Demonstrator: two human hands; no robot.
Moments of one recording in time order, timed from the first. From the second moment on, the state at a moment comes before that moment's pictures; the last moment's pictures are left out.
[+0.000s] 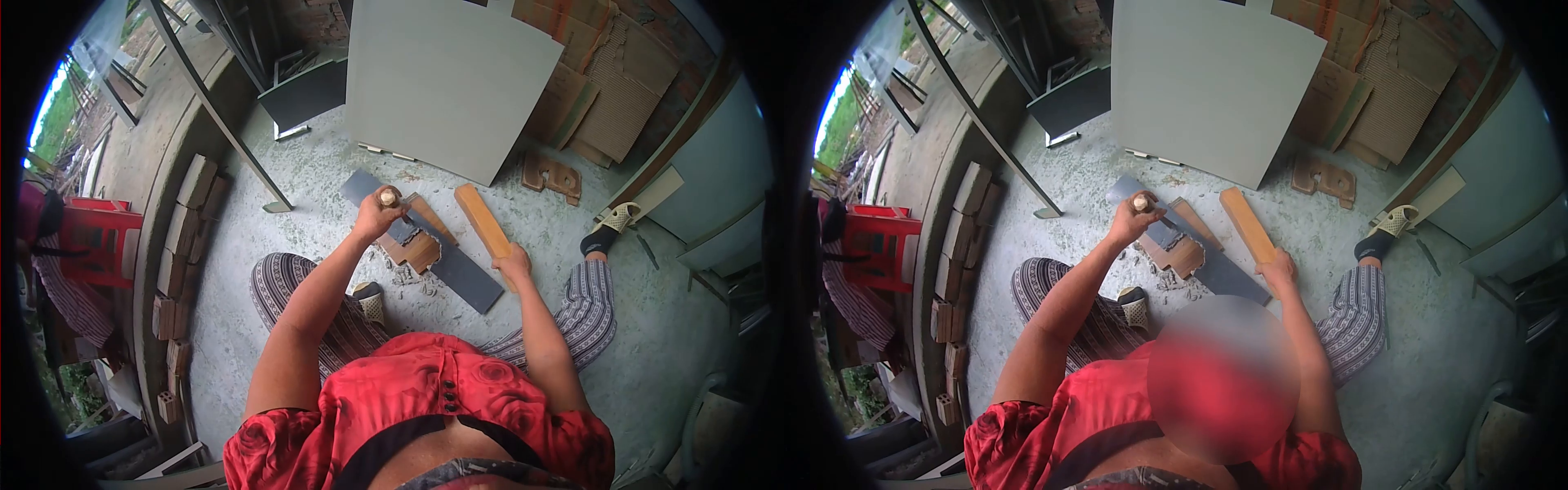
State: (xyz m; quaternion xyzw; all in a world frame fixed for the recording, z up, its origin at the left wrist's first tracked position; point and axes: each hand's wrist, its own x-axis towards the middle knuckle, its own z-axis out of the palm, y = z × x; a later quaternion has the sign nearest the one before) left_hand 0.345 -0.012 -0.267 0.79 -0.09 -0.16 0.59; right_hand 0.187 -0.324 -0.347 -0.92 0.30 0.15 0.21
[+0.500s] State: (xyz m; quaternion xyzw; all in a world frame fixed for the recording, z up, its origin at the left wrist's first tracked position) left_hand 0.337 -0.032 -0.275 0.84 -0.08 -0.11 0.52; right_hand 0.197 -0.236 -0.133 -0.90 -0.06 -0.13 0.42
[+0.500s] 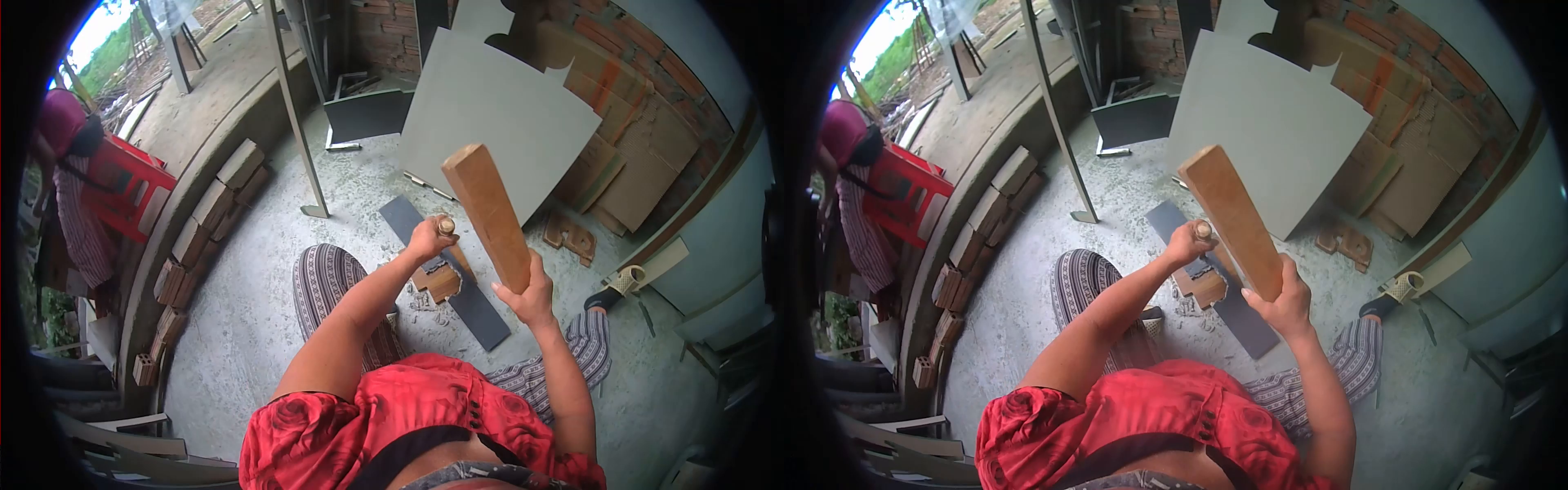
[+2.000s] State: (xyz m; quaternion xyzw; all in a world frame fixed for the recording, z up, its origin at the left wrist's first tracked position) left_hand 0.351 -0.005 -0.259 0.77 -0.12 -0.18 0.60; right_hand 0.190 -0.295 -0.284 -0.92 0.26 0.11 0.27
